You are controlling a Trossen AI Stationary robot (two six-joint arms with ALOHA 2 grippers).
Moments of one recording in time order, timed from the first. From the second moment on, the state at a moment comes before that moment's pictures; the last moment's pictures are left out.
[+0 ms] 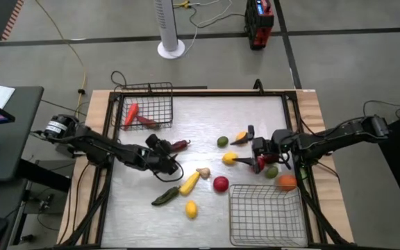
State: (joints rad) left arm -0.21 1.46 0.67 -0.21 -0.68 -0.61; right arm 0.06 0.97 0.33 0.53 0.00 -0.08
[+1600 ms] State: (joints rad) left arm -0.01 1.75 1.04 -0.40 -0.48 -0.24; right arm 0.08 0.97 0.33 0.55 0.00 -0.05
